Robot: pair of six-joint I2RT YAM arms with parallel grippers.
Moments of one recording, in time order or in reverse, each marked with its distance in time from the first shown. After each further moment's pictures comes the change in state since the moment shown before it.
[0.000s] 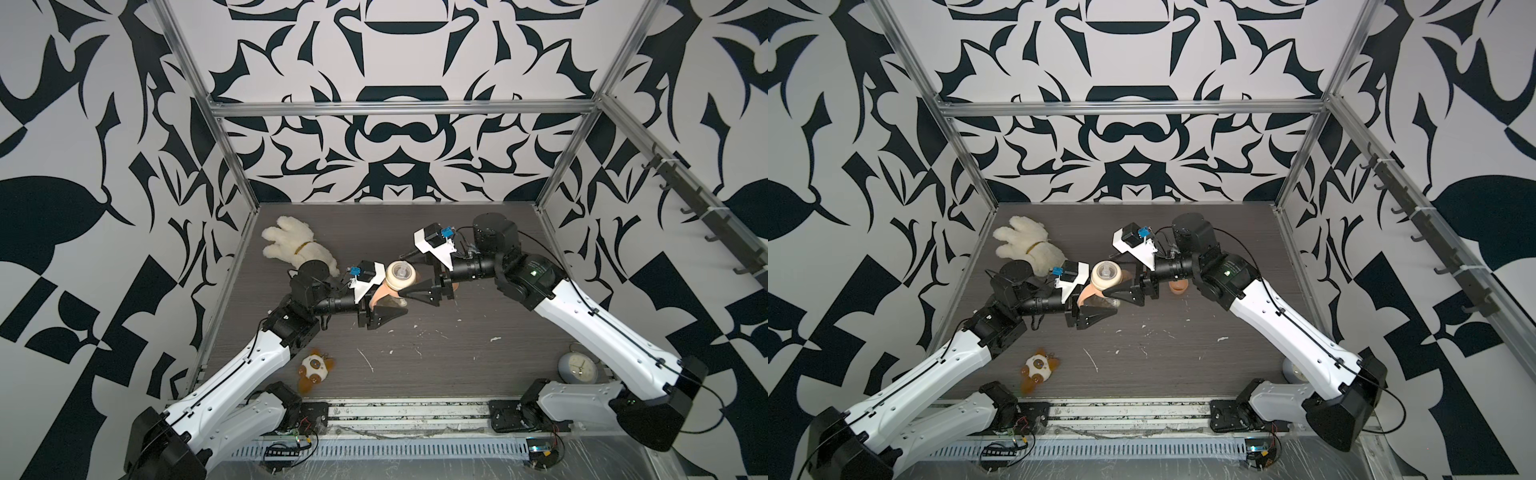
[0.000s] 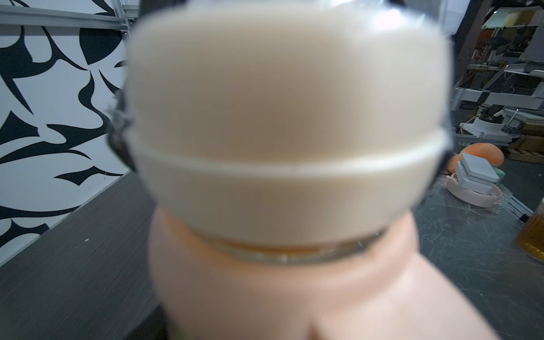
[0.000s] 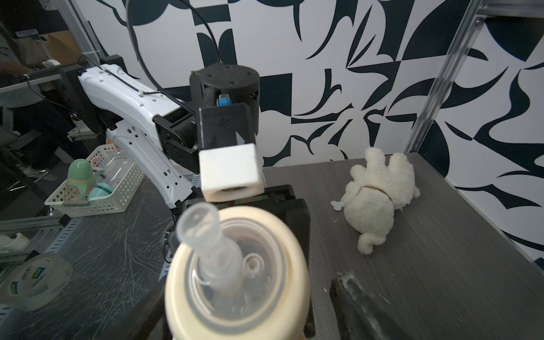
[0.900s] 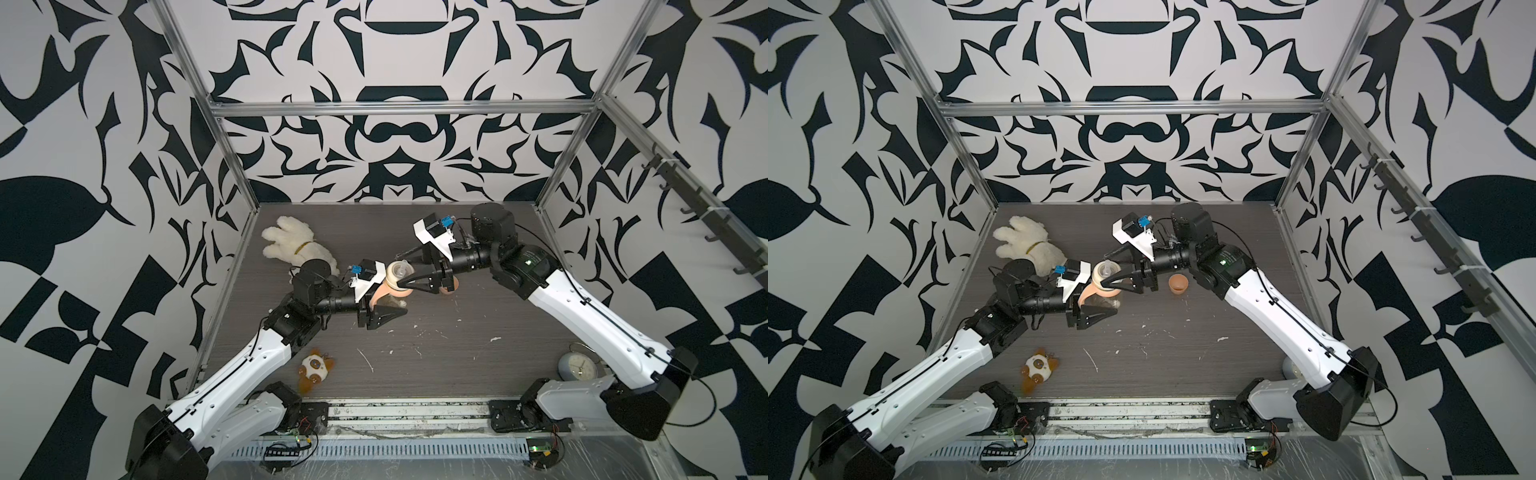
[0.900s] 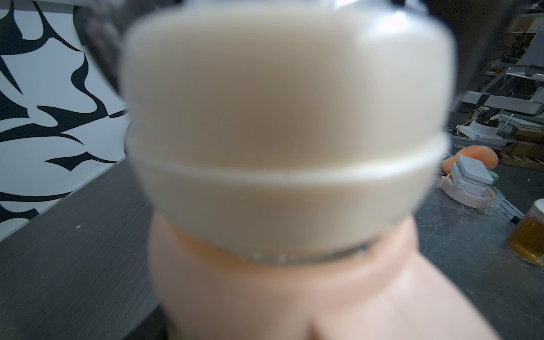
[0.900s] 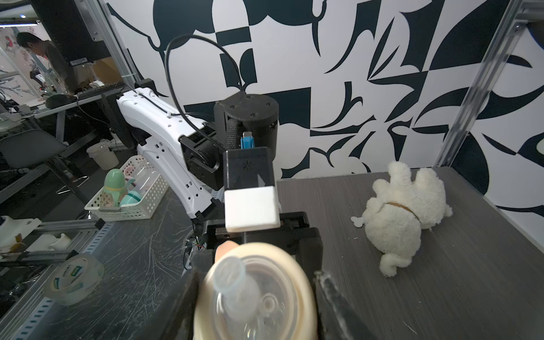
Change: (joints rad) left arm 0.003 0.013 0.001 -0.021 0.004 -0.016; right arm -0.026 0.066 0.068 -0.004 -0.111 0.023
